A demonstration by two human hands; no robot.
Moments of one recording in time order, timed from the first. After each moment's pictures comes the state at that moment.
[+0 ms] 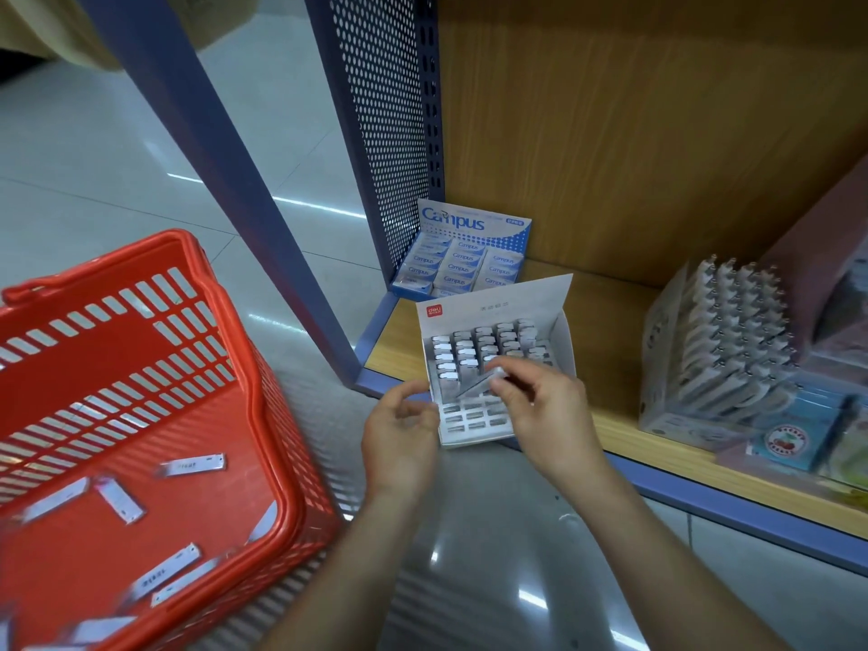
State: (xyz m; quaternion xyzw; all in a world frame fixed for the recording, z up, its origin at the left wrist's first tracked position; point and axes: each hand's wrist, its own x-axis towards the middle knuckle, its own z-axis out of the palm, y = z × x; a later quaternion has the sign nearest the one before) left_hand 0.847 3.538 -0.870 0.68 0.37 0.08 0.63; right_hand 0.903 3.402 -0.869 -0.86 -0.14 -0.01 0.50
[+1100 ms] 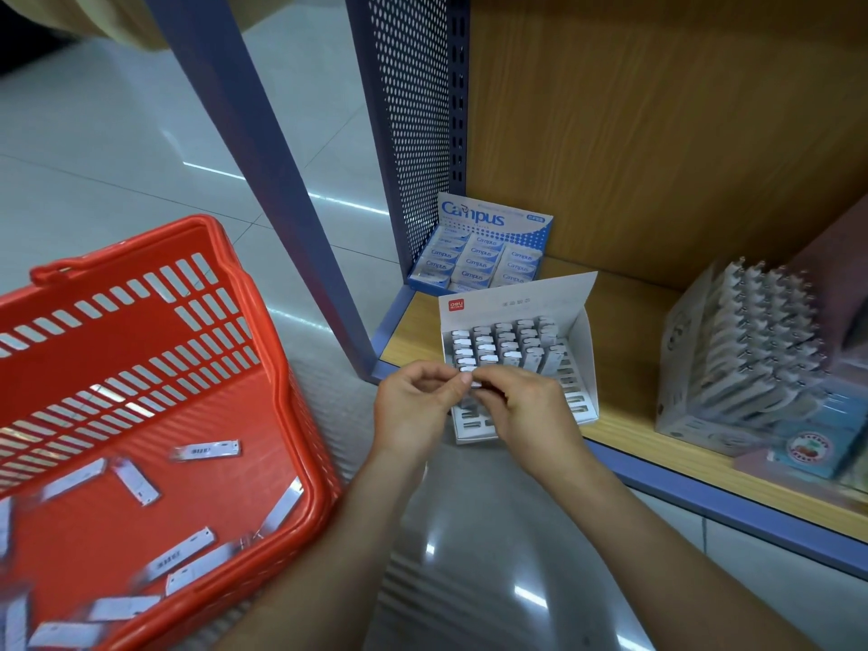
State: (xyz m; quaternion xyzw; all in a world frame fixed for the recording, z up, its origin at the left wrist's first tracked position) left_hand 0.862 3.555 -0.858 0.67 0.31 0.06 0.67; right_hand 0.906 3.427 -0.889 -0.86 -0.31 -0.06 0.40
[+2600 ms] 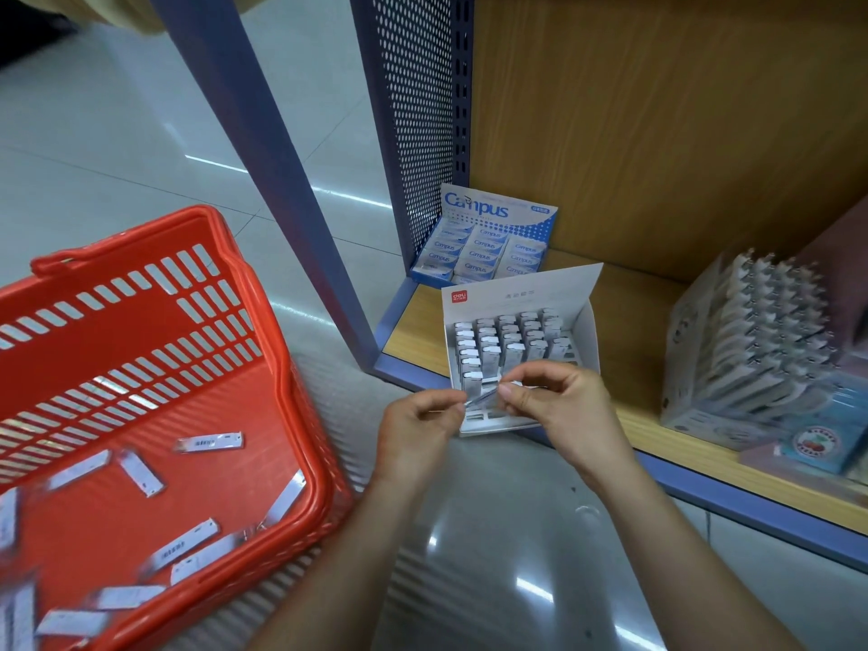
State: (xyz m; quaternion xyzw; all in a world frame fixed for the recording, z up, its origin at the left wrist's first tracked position) left_hand 0.839 3.552 -0.873 0.69 0.32 0.01 0.65; right_hand 0.899 3.407 -0.861 -0.73 0.00 0.19 0.66
